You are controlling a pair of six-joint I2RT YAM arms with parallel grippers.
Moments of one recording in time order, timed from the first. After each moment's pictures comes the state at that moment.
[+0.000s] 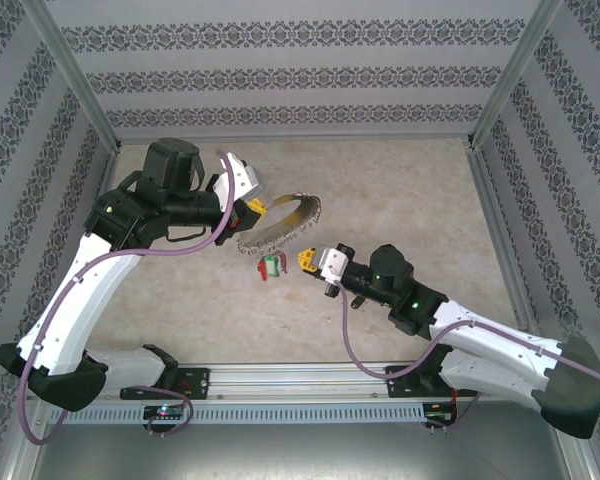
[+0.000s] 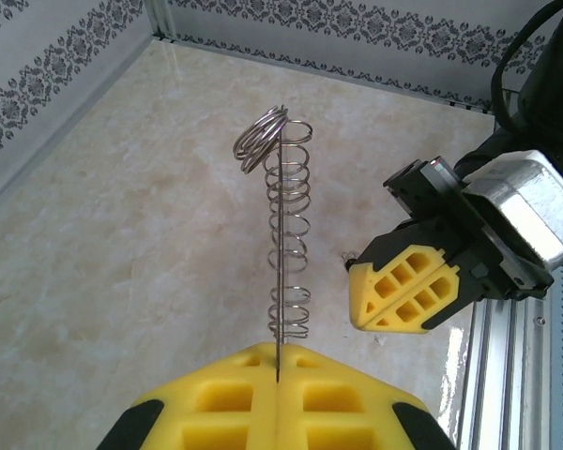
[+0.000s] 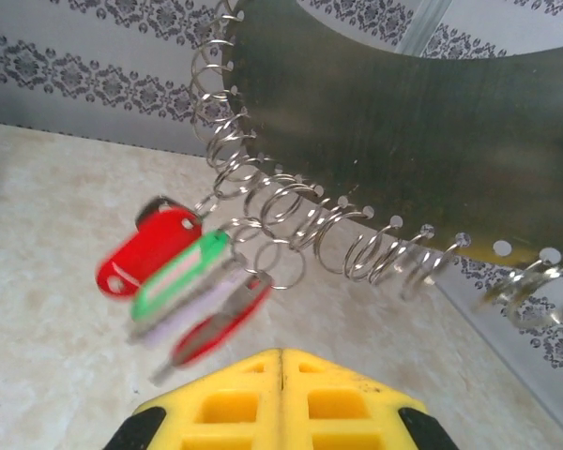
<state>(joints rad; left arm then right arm) -0.50 1.24 1.64 -1.04 0.53 0.40 0.88 0.95 0.53 0.31 -0.20 -0.43</state>
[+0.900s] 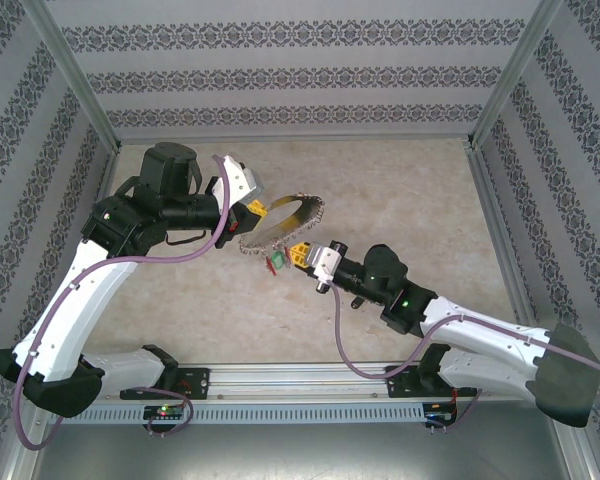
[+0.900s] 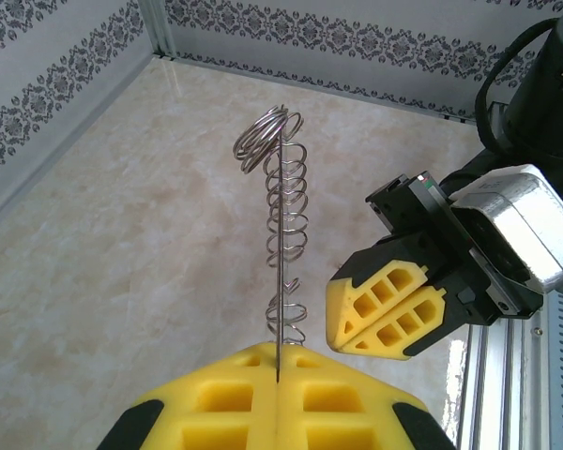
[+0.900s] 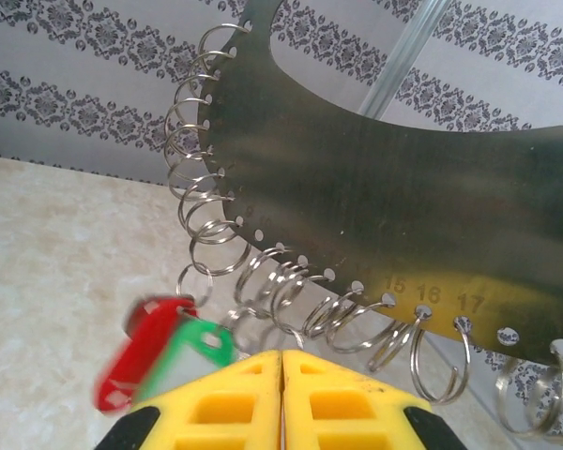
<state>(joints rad) -0.51 1.21 1.60 -0.99 0.53 0.38 0.91 1.02 0.54 0.45 -0.15 -0.44</state>
